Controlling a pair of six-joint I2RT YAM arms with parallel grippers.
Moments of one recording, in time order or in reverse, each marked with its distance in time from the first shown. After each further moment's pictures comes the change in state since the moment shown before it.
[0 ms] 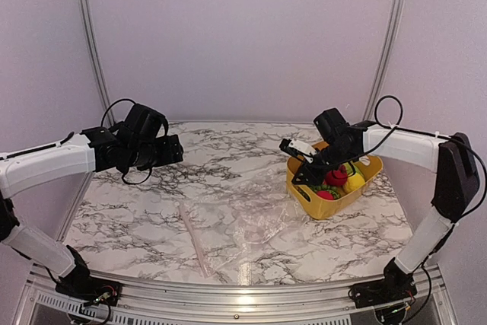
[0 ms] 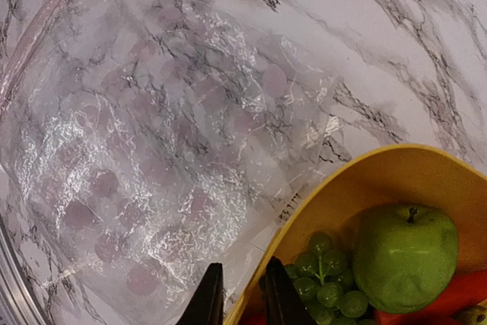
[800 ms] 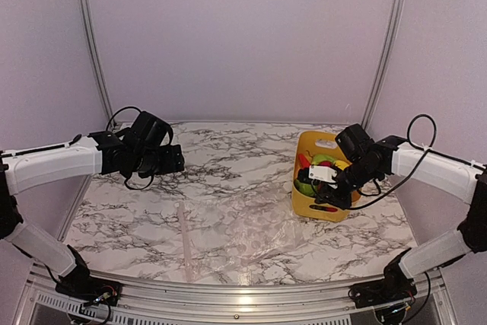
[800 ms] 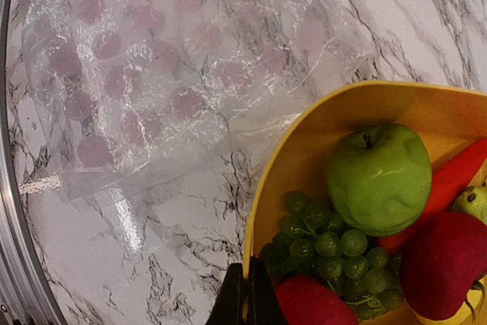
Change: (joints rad) left arm 0.000 0.042 -0.022 -0.016 0.020 0.006; right arm -0.002 -0.299 -0.236 -0.145 0.044 -0.351
